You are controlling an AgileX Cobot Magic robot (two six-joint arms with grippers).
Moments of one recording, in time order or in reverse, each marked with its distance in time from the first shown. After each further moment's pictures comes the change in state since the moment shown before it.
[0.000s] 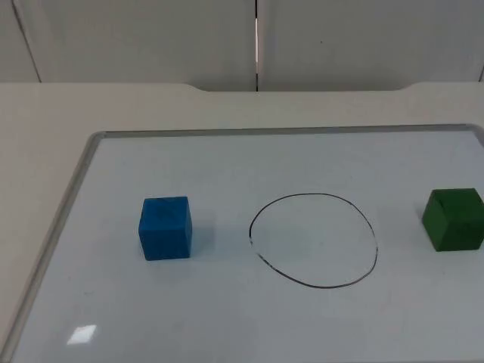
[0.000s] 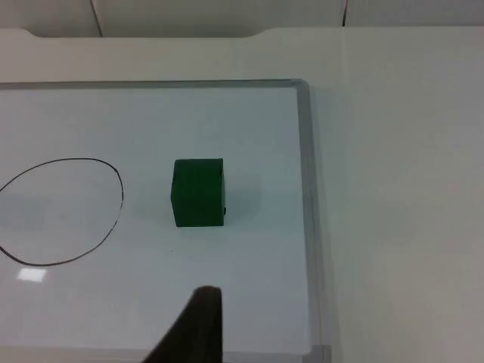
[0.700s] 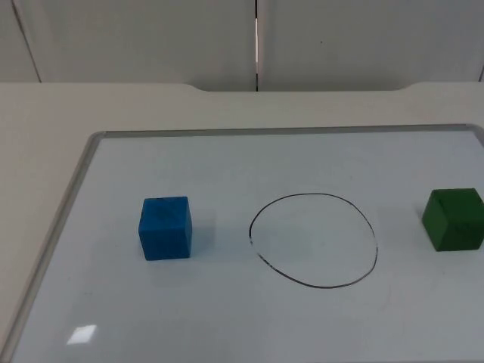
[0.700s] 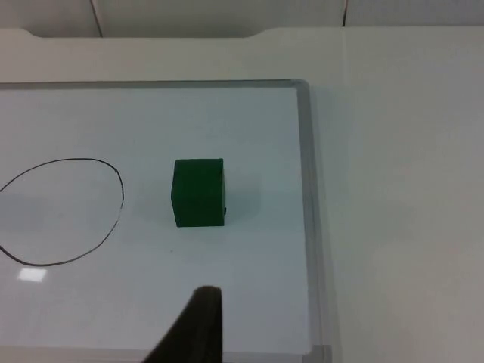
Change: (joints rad) right arm 0.000 0.000 0.000 0.000 0.000 0.000; left arm 0.000 0.125 -0.041 -0.002 -0.125 0.000
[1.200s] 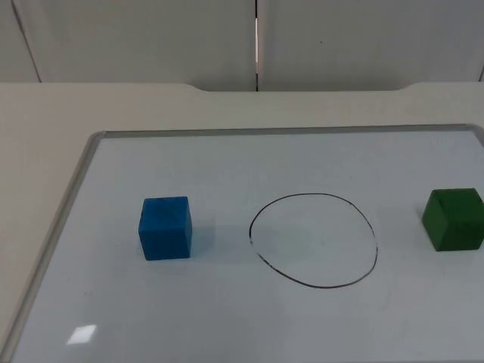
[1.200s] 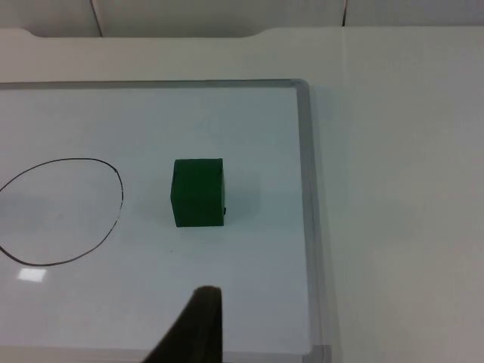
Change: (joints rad) right arm 0.000 0.000 0.000 0.000 0.000 0.000; left arm 0.000 0.207 0.000 -0.184 -0.128 0.125
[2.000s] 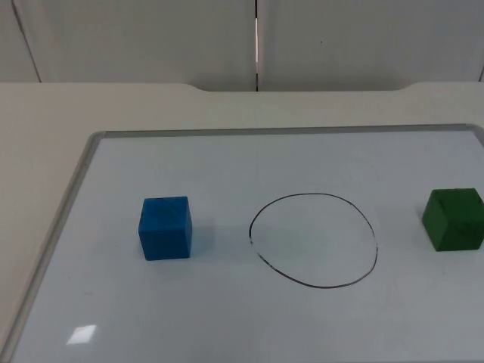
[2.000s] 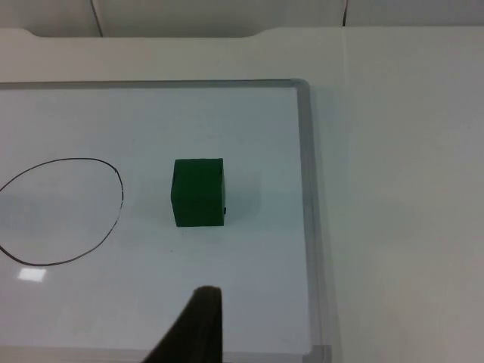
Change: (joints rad) right arm 0.000 0.000 0.000 0.000 0.000 0.000; left arm 0.000 0.082 0.000 -0.395 -0.082 0.257
